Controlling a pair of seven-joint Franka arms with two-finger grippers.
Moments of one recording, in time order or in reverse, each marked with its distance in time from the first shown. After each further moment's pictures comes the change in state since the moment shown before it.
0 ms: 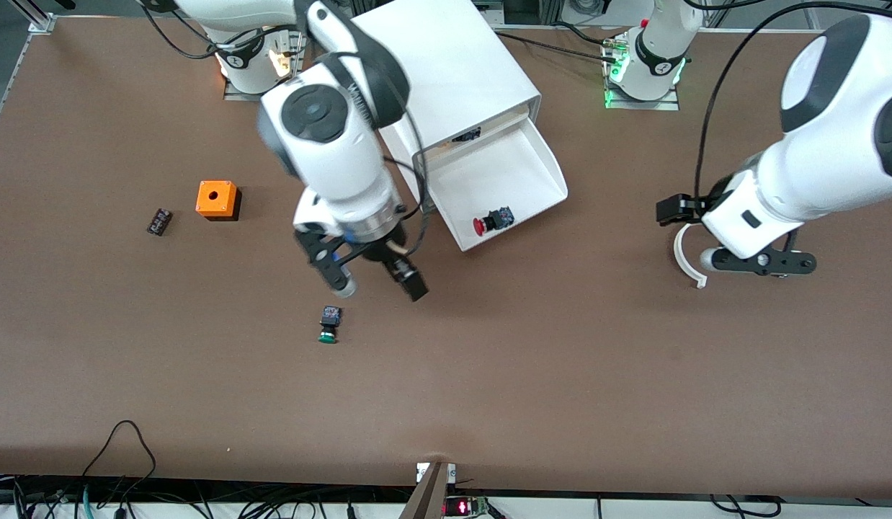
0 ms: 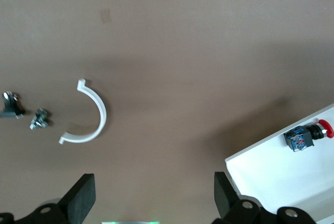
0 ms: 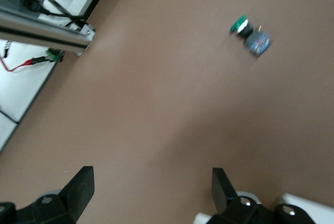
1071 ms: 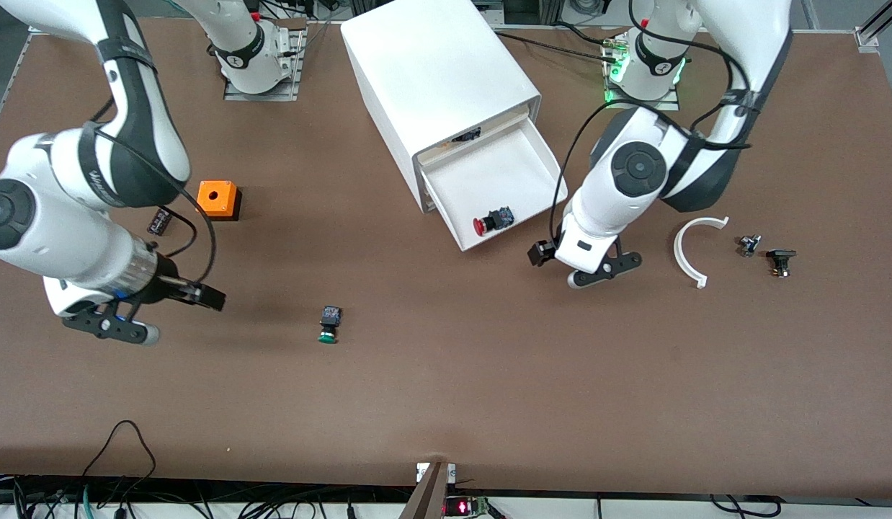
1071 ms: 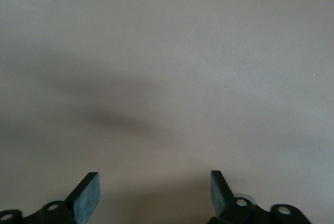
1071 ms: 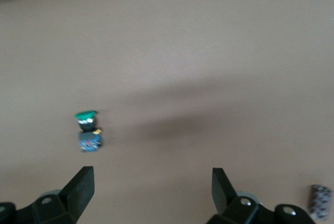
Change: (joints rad) left arm -0.177 0.020 -0.005 -0.582 0.001 0.849 -0.609; right arm -0.450 -0.271 -0.002 -0.483 0.020 0.021 -1.104
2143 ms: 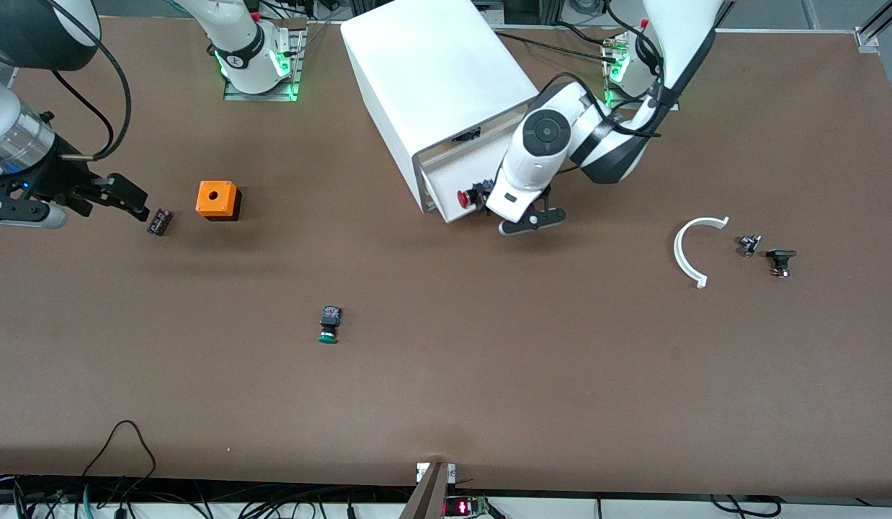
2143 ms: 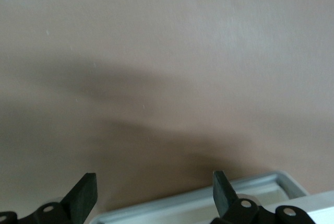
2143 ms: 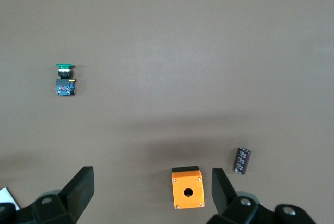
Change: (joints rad) left arm -0.091 0.000 -0.131 -0.144 0.000 0.008 -0.091; right arm -0.063 -0.437 -0.035 -0.326 0.000 -0.061 -0.193
